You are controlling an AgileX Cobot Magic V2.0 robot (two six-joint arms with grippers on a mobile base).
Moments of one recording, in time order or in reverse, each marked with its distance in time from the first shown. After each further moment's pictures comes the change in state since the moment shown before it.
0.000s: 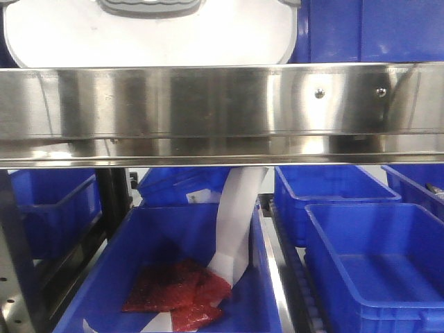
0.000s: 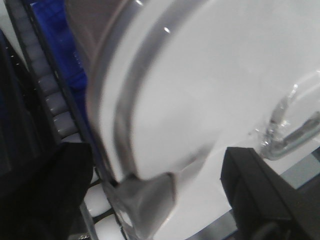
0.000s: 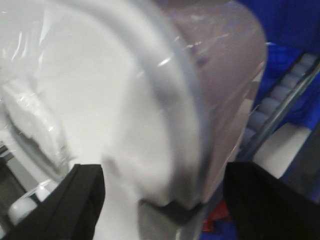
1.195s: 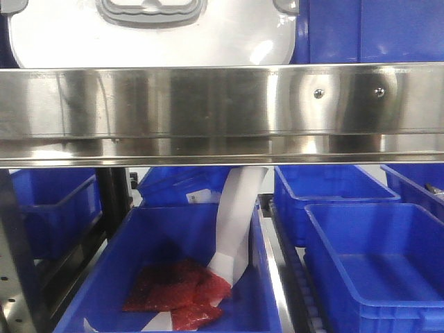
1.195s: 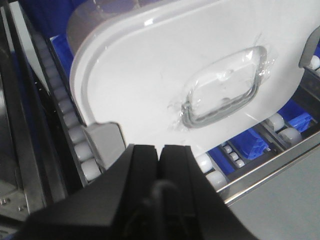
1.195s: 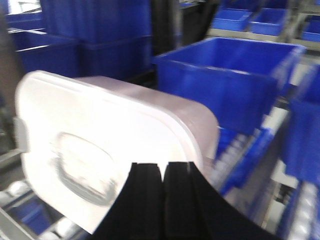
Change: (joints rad) left arm 0.000 -0.323 0.086 0.044 0.086 -0.083; right arm 0.000 -0.511 0.336 -0.021 -0.248 0.033
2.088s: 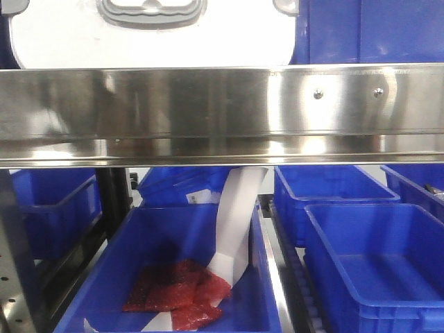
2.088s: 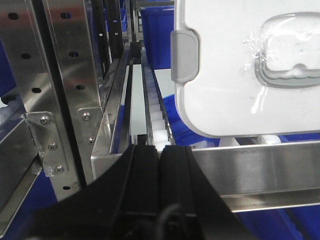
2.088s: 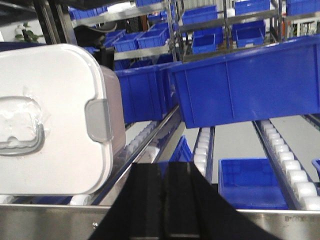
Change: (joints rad) left arm 0.000 -0.917 1.202 0.010 -0.830 -0.023; right arm 0.000 -0.795 0.920 0.099 -0.494 0.005
